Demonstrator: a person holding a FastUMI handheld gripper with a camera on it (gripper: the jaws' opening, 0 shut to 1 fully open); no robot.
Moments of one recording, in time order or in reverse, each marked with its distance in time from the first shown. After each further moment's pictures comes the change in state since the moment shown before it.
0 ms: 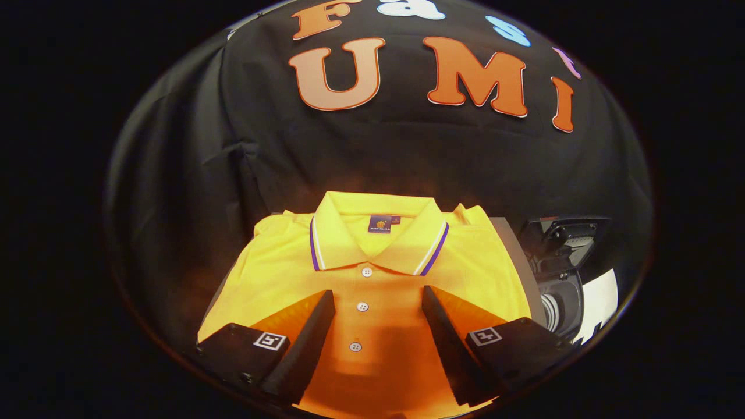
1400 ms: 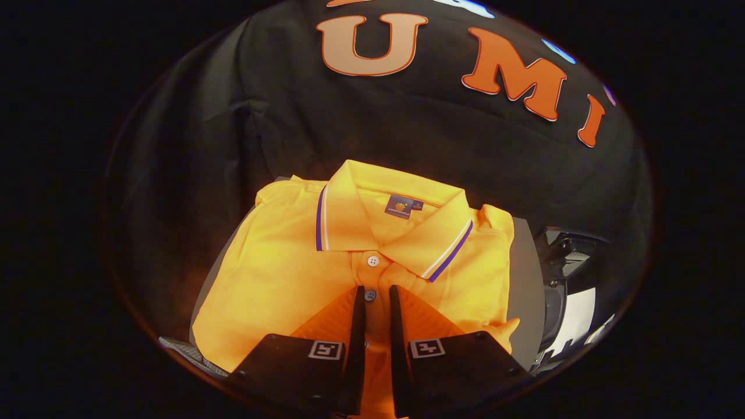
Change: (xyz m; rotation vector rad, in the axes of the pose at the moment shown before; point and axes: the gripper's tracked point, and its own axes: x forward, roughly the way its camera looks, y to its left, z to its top) arm 0.008 0.019 -0.001 -0.133 0.159 -0.020
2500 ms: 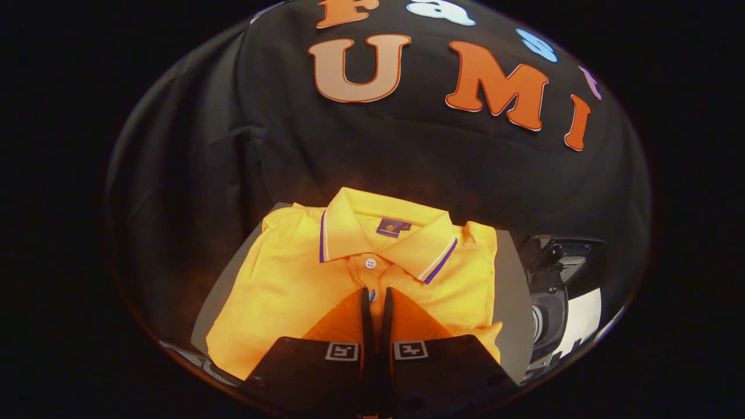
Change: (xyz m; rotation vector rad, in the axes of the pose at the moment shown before) arm -0.030 -0.010 0.024 0.046 -0.188 0.027
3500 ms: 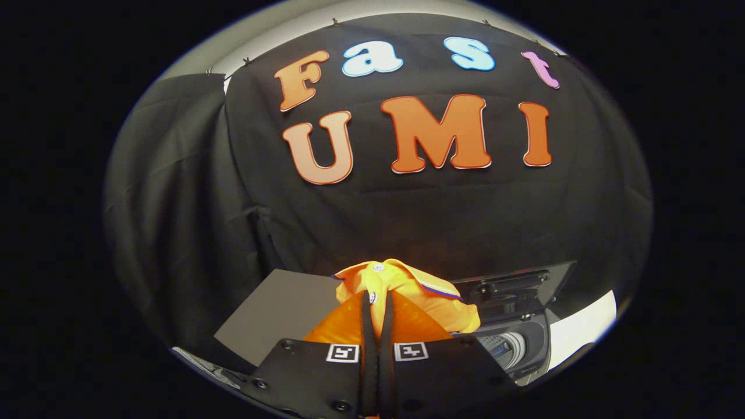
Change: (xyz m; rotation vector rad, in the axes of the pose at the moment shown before) arm -0.143 -0.175 0.085 0.129 -0.288 0.112
